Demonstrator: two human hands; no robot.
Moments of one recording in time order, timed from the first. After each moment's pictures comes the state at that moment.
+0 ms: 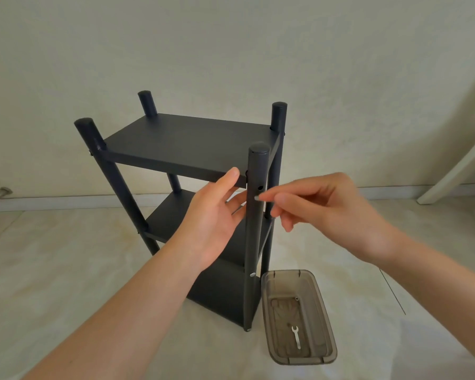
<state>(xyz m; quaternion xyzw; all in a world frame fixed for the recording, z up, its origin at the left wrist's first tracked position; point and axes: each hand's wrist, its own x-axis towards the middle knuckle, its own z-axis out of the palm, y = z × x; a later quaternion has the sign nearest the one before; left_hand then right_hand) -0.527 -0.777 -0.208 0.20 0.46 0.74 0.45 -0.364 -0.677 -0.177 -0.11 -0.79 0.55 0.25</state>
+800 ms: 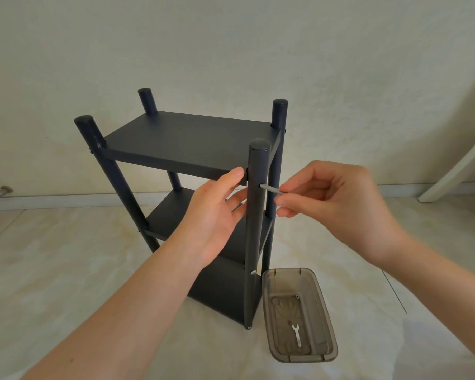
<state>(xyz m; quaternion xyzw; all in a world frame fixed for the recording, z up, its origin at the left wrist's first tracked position) -0.530 -0.774 -0.211 0.21 0.44 0.75 0.44 -0.361 -0.683 -0.173 -0.15 -0.78 0.51 0.33</state>
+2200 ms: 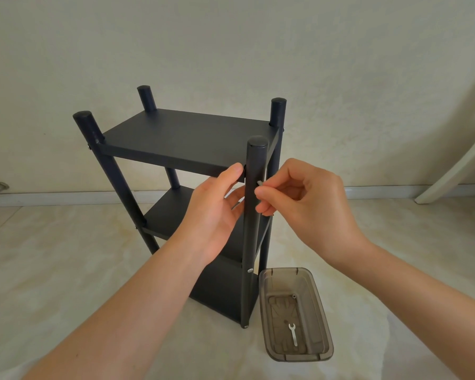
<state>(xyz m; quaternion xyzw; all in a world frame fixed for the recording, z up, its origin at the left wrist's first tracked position) -0.523 -0.770 -0.209 0.20 0.50 0.74 0.40 -0.387 -0.697 -0.185 -0.18 -0.79 0.45 0.37</state>
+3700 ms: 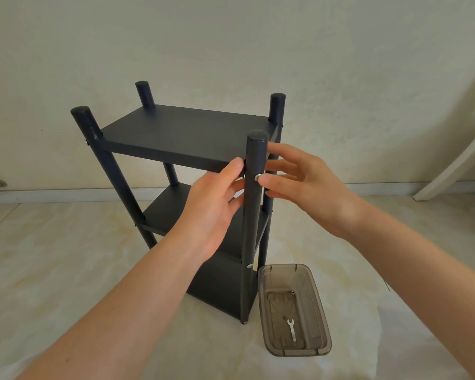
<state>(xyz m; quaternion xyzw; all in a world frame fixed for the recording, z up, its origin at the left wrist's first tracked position) -0.520 -0.769 -0.207 0.23 0.55 0.71 0.37 -0.396 -0.662 -0.181 -0.18 -0.78 0.55 0.24</state>
